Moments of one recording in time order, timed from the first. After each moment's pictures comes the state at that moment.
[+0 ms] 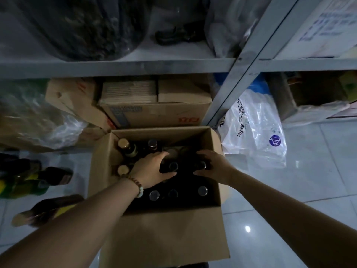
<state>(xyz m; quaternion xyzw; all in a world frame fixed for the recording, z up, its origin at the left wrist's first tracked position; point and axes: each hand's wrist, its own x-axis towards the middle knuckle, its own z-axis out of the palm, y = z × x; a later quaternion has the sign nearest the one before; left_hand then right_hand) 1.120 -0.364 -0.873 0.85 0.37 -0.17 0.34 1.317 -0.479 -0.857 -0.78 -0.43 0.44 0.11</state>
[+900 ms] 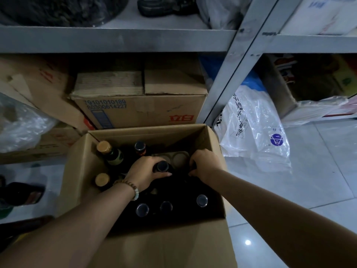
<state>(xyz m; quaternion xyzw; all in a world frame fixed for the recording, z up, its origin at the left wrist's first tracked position) 1.137 -0.356 -0.955 0.82 0.35 -0.04 0.45 1.313 -0.446 -0.913 -0.80 -0.51 0.31 -0.08</state>
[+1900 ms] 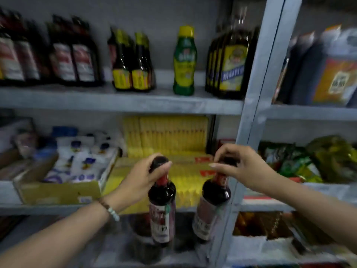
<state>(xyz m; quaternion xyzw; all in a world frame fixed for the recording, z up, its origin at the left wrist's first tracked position) 1.072 -0.307 -0.088 0.82 0.21 0.40 0.36 1.293 -0.446 -0.027 -0.62 -0.68 0.10 0.39</state>
